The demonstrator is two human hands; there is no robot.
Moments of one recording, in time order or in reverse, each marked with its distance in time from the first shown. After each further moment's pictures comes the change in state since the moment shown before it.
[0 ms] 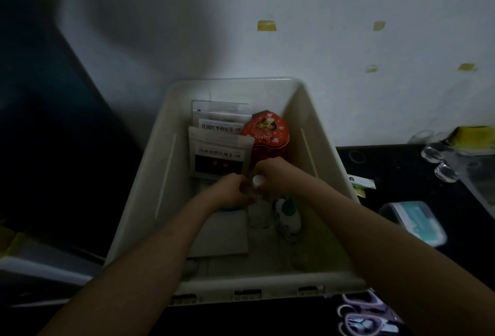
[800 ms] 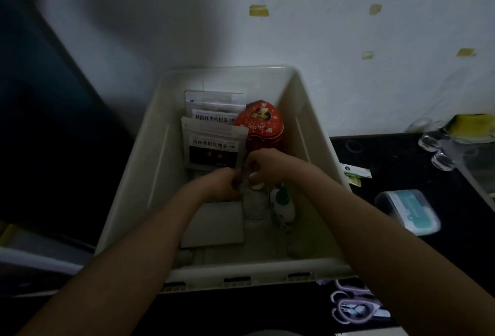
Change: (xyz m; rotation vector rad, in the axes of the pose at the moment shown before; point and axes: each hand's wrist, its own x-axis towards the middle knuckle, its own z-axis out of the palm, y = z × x) left_hand -0.002 -0.002 -0.002 0.170 -0.104 -0.017; right_hand -0.001 0.001 -0.003 0.080 -0.059 -0.007
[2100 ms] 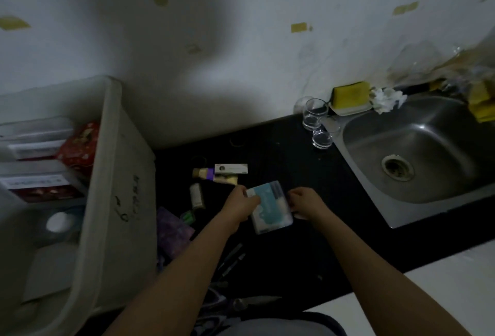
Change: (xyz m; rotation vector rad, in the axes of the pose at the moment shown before) left_hand 0.146 0.322 0.187 -0.714 0.075 -0.297; right_hand -0.163 0.401 0.019 0.856 0.259 0.675
